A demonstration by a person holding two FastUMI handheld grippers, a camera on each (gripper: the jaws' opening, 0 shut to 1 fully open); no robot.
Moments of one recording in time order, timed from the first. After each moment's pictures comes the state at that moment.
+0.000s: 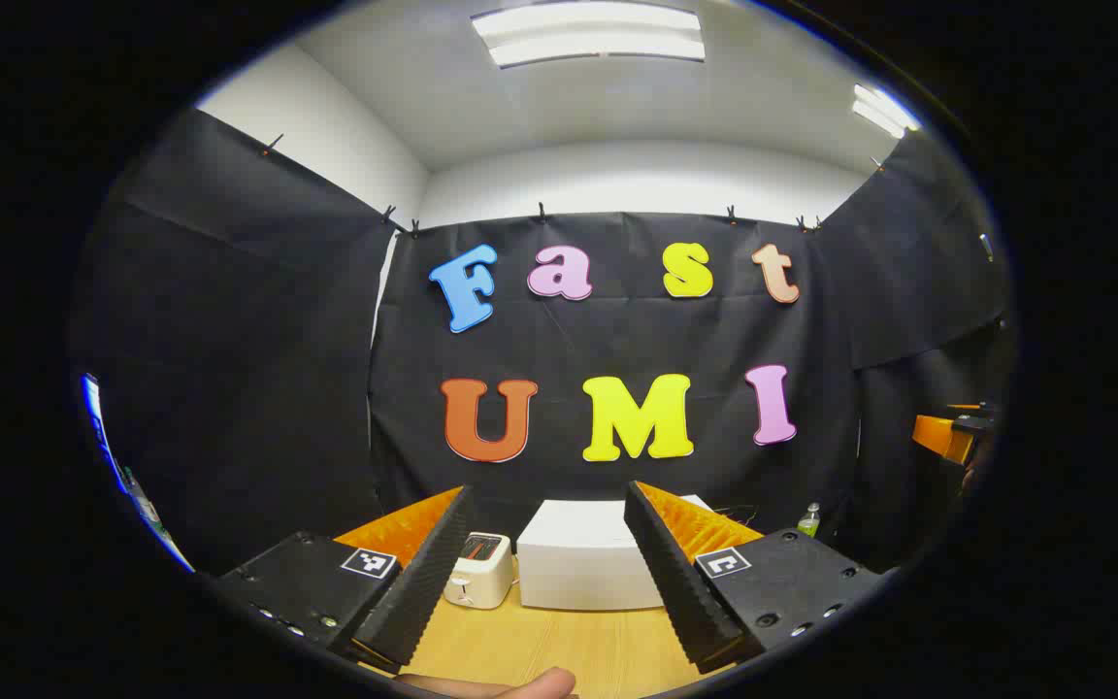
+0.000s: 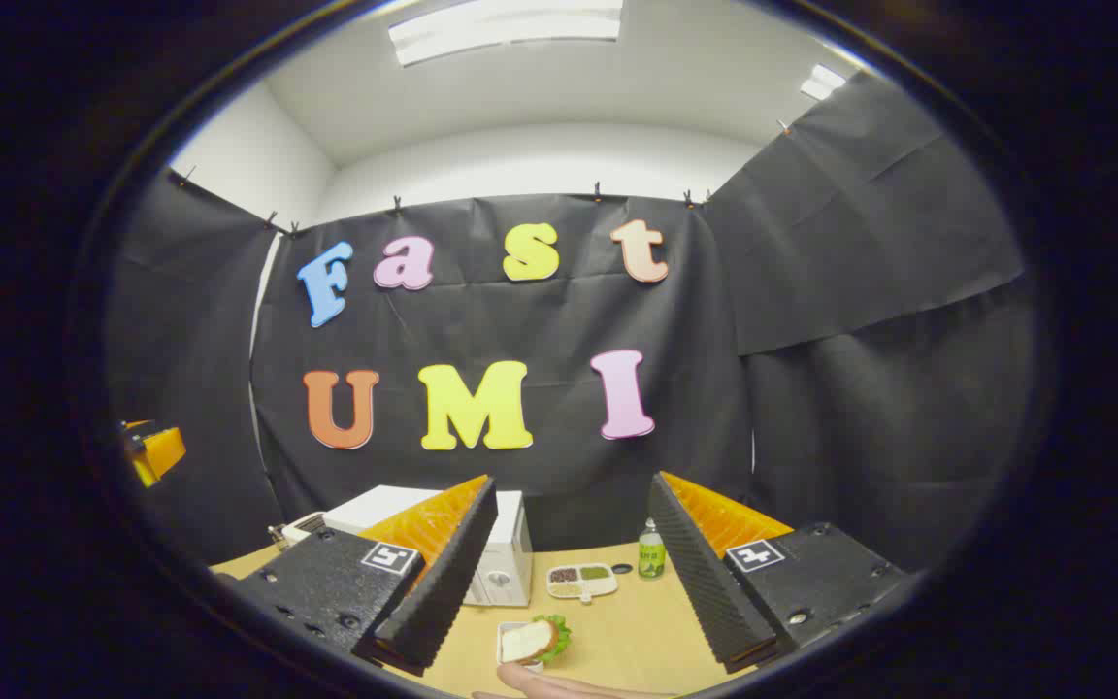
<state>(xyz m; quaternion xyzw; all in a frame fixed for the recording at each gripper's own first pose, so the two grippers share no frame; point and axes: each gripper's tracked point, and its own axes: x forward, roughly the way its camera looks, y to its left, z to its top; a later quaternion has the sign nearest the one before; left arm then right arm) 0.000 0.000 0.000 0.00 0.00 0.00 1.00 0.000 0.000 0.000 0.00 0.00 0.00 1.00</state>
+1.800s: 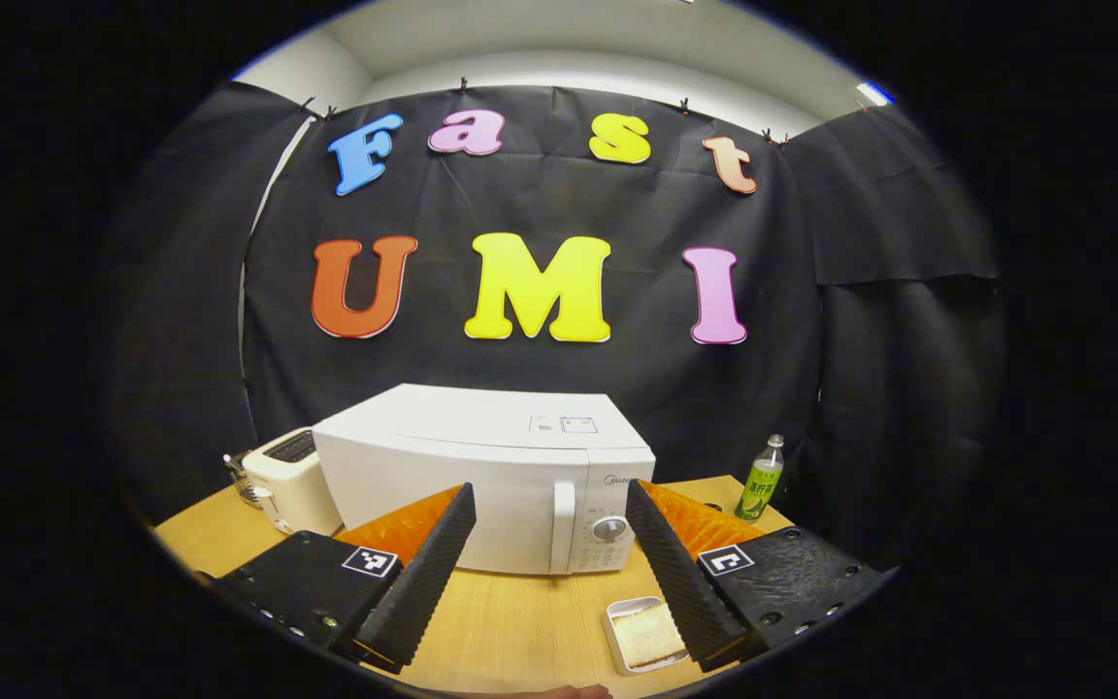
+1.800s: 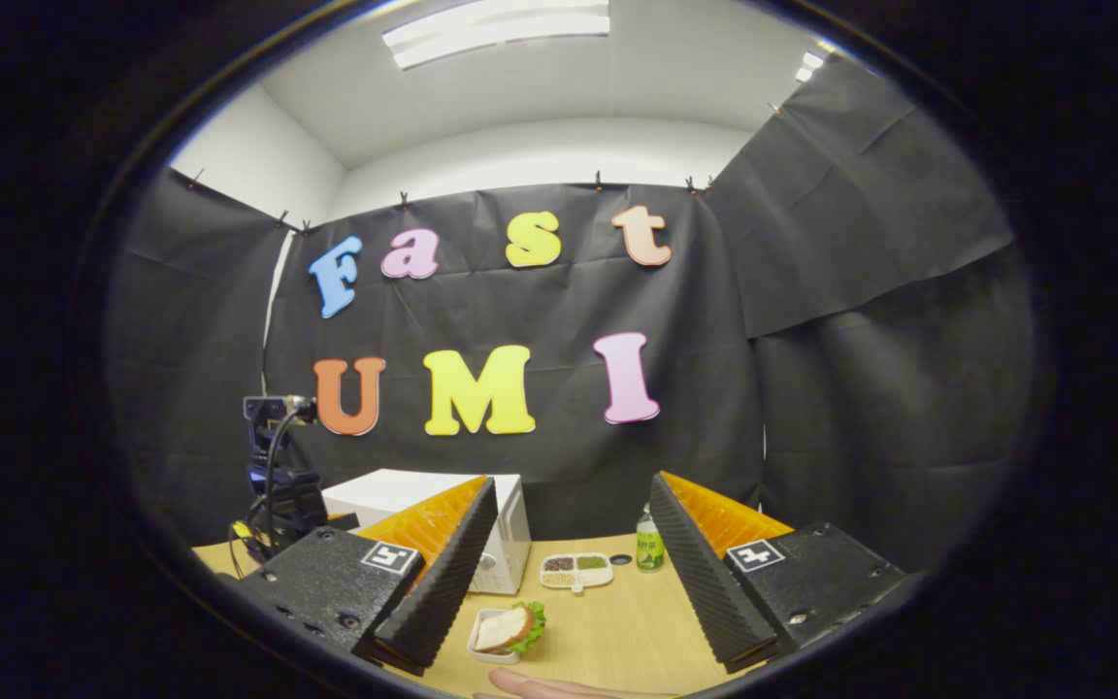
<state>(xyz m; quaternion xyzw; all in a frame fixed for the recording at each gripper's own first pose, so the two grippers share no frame) 0.150 -0.207 -0.228 -0.04 0.15 -0.09 0.98 0.015 -0.056 -0.058 0.01 0.01 0.02 1.00</state>
